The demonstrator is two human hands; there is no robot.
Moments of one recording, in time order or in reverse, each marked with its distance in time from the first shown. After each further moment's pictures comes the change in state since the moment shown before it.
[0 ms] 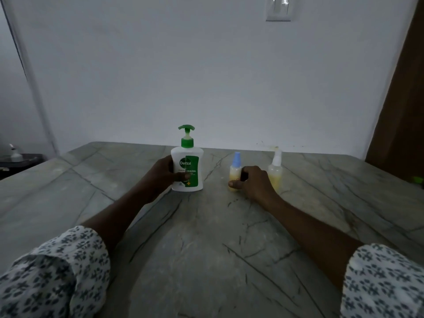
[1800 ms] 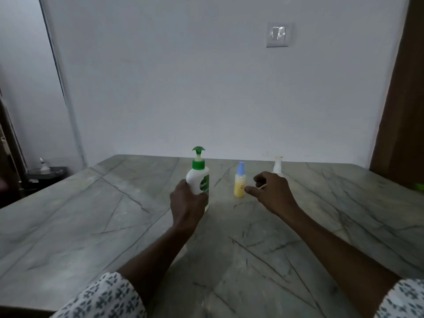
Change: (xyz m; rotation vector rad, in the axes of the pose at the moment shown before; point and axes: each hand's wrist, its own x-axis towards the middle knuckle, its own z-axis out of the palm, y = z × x) left_hand -0.107 0.048 0.079 0.286 0.614 -0.026; right_hand -0.074 -0.024 -0.050 -0.011 0.150 -0.120
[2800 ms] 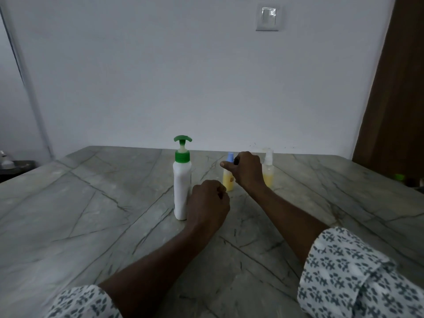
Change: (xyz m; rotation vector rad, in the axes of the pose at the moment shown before) left_hand -0.018 0.009 0.049 0.194 -0.241 0.287; right_hand 0.072 0.008 0.058 -0.031 0.151 0.028
